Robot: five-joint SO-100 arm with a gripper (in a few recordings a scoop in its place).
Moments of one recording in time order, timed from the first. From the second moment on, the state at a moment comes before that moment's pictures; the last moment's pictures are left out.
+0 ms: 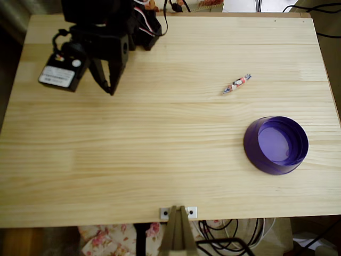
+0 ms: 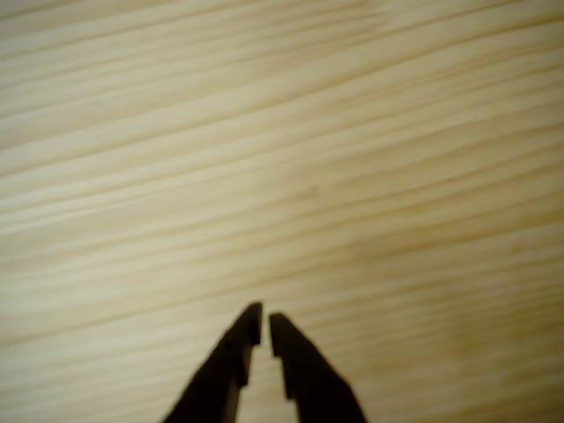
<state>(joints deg) 16.4 188.4 171.2 67.8 3.0</state>
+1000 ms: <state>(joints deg) 14.0 188.4 171.2 67.8 0.3</state>
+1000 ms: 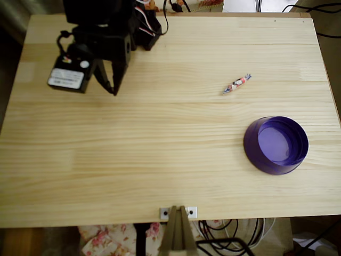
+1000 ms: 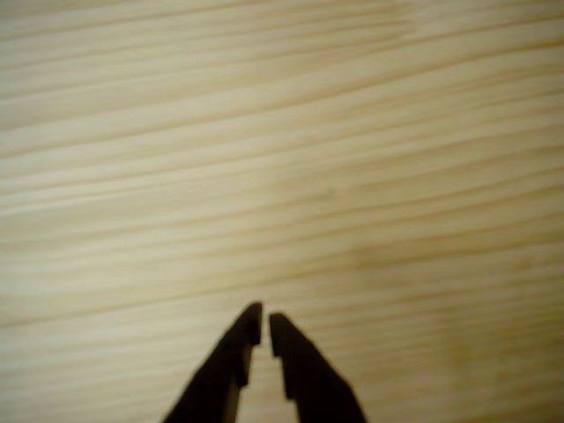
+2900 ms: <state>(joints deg) -37.6 127.8 120.1 71.2 -37.0</state>
